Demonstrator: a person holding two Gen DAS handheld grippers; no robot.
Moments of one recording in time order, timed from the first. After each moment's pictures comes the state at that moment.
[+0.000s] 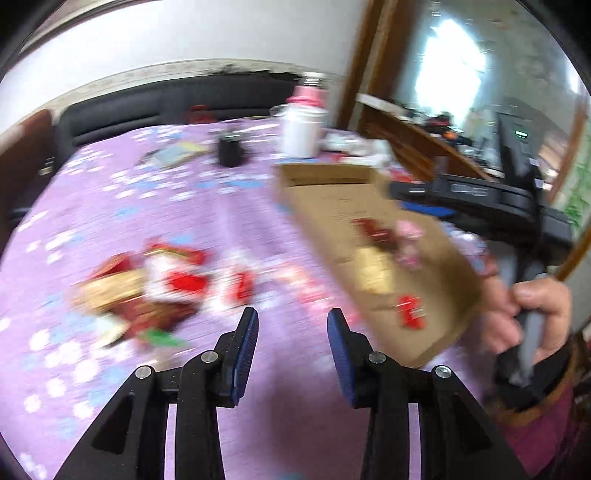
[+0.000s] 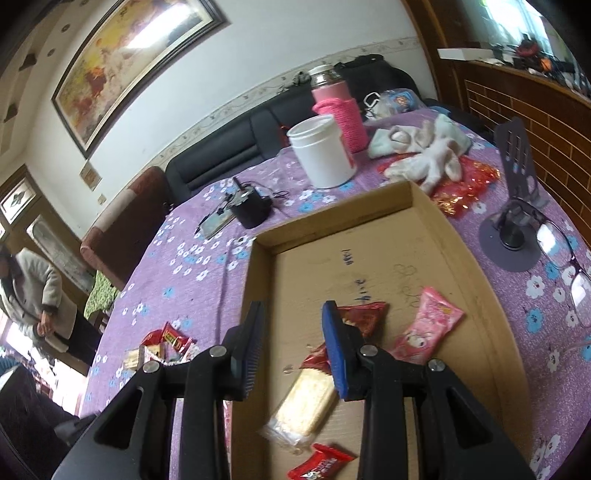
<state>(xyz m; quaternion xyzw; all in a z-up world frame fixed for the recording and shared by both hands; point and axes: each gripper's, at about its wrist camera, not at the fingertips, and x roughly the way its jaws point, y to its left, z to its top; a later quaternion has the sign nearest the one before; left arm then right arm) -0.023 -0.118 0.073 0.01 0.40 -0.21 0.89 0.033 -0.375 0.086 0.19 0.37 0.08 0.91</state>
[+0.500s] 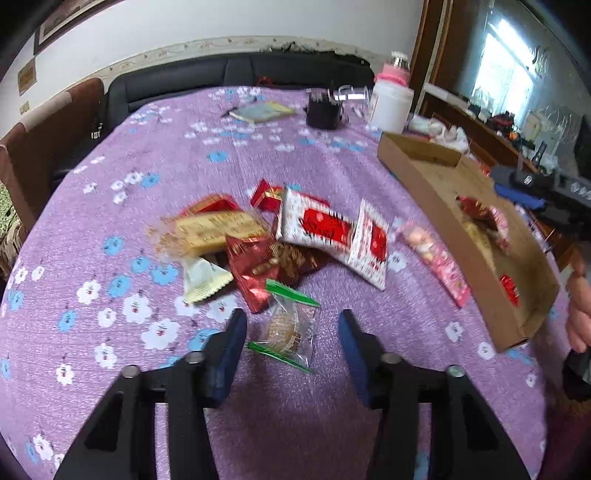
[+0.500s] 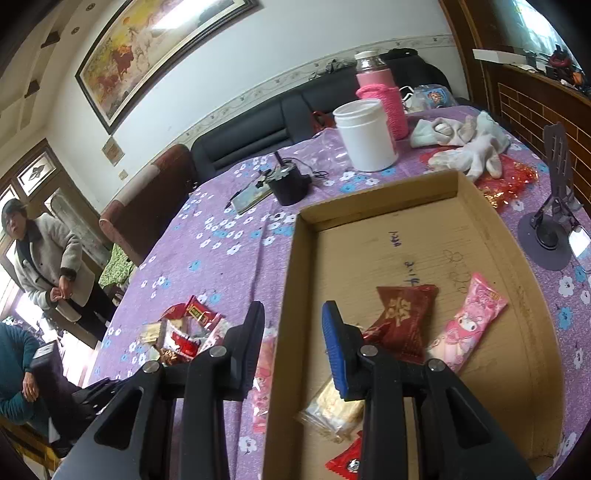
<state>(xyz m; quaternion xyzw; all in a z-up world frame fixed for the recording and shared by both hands) 0.000 -0.069 0.023 0.01 0.45 -0.12 0.89 0.030 -0.342 0.084 0.17 0.38 0.14 0.90</state>
